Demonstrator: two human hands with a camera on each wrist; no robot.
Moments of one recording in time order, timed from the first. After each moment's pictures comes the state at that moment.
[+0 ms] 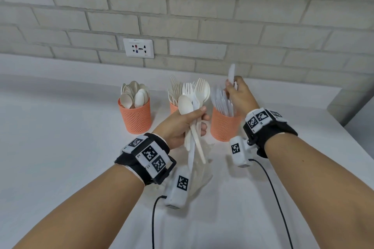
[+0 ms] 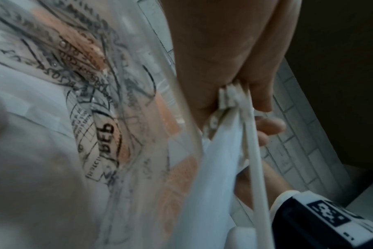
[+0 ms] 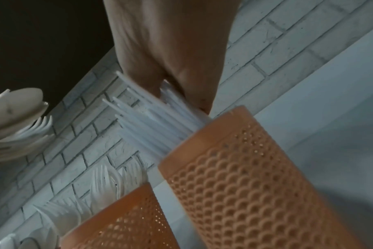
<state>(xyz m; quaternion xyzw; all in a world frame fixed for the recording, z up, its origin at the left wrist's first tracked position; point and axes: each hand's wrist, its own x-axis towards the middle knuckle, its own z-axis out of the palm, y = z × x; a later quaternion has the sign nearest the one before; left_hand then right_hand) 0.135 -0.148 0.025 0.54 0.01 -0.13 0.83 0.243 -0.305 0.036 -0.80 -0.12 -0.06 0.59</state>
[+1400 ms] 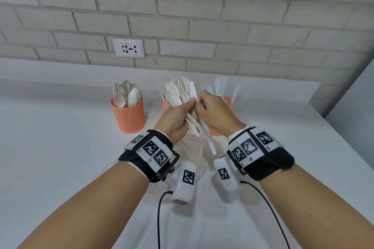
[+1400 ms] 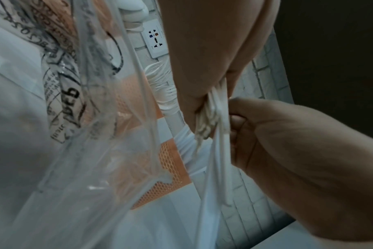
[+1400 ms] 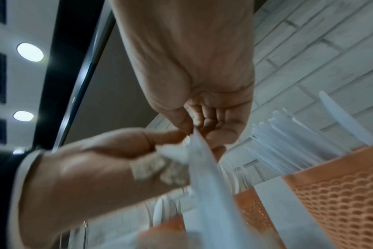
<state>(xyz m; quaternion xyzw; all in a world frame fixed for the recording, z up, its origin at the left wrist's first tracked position) 0.139 -0.160 0.026 0.44 0.04 -0.04 0.90 0.149 -0.270 0.055 -0.91 -0.23 -0.07 0.33</state>
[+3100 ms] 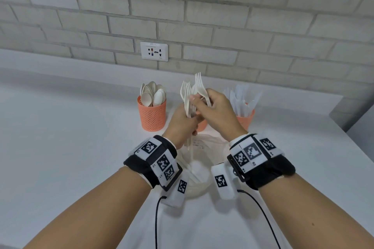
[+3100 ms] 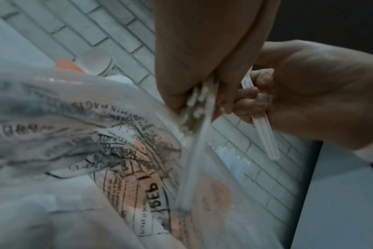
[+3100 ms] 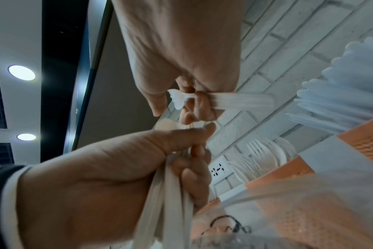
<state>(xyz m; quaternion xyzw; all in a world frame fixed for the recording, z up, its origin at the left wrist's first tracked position) 0.102 -0.122 0.027 0.72 -0.01 0.08 0.69 0.126 -0.221 0.060 -0.80 -0.23 -0.05 0.55</state>
